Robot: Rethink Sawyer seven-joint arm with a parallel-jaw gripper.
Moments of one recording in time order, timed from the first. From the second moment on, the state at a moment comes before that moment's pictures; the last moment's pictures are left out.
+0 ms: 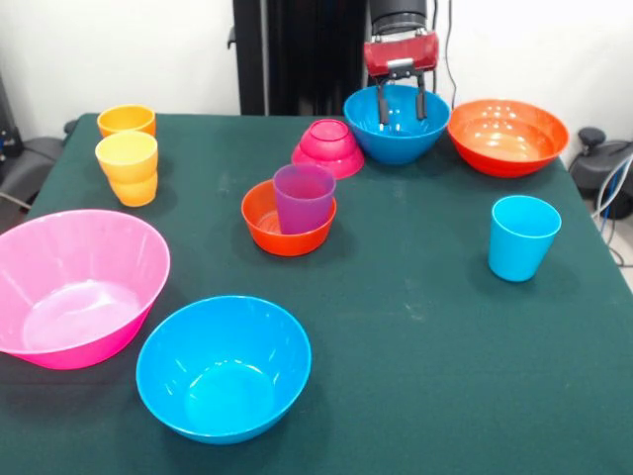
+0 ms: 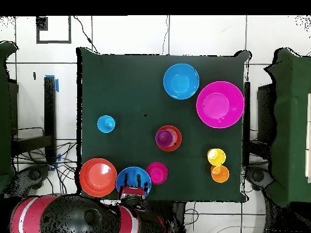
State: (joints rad) arm 0.24 -0.13 -0.41 2.28 -0.25 -1.33 2.56
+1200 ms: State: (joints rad) arm 0.17 -0.41 -0.43 2.29 -0.36 -0.52 2.56
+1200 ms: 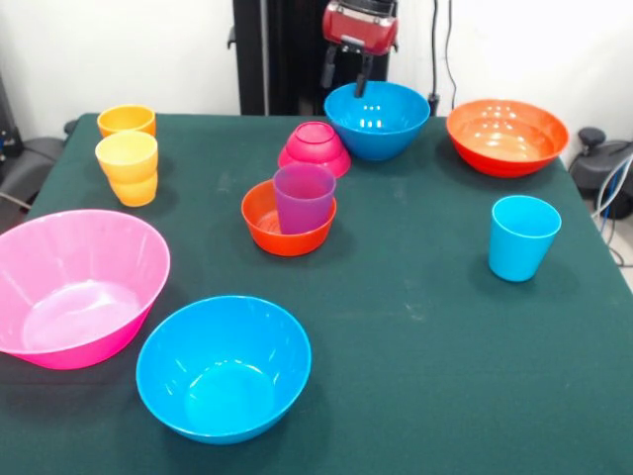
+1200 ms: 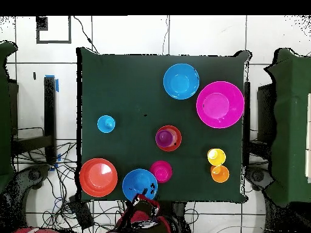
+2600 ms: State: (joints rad) arm 0.13 -0.32 -0.43 2.09 -0.37 -0.52 2.56
